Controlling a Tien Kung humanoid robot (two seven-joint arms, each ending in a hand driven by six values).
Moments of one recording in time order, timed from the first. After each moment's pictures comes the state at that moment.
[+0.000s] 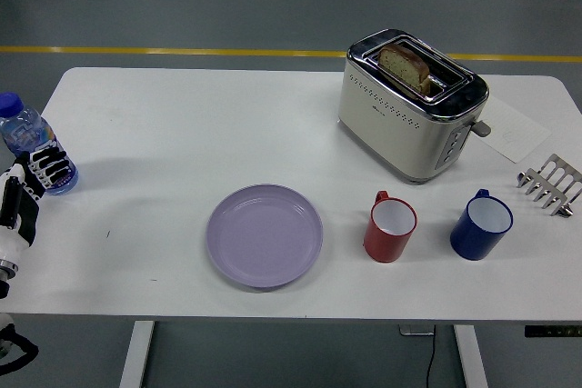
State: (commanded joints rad) left arm -0.10 0.32 -1.38 -1.03 0.84 0.01 -0.45; right arm 0.14 -0.07 0.89 0.18 -0.03 -0.11 -0.21
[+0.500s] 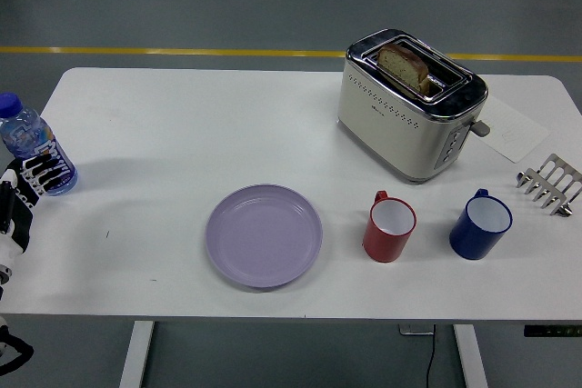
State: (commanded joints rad) left arm -0.08 0.30 -1.44 -1.02 0.85 0.00 -0.39; right arm 0.14 -0.07 0.90 0.18 -0.06 -0.11 -0.21
